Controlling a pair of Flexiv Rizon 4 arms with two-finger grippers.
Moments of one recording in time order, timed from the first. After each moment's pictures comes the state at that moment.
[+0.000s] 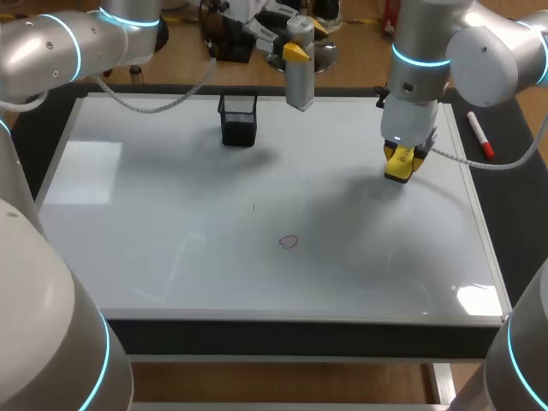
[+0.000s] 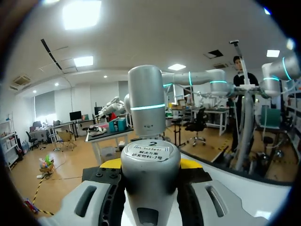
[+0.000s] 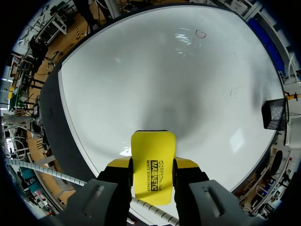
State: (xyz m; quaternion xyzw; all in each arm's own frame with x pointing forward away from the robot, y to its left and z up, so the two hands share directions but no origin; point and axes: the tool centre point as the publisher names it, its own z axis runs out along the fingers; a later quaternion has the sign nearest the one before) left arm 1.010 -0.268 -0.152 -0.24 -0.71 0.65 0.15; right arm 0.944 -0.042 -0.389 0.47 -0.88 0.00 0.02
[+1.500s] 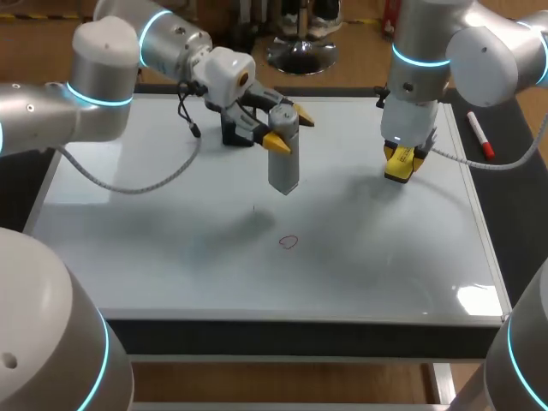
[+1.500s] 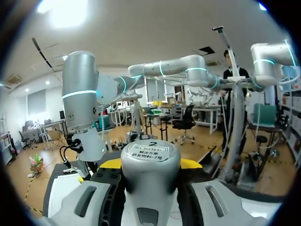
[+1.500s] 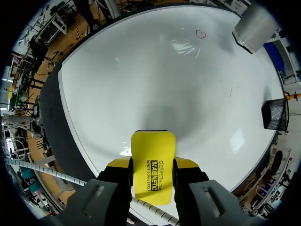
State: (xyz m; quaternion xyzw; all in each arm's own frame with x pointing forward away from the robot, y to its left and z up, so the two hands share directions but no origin) left arm 0.834 -0.233 -0.205 -0.26 -0.70 0.64 0.17; right arm 0.944 -0.042 -0.390 0.47 -0.88 0.00 0.02
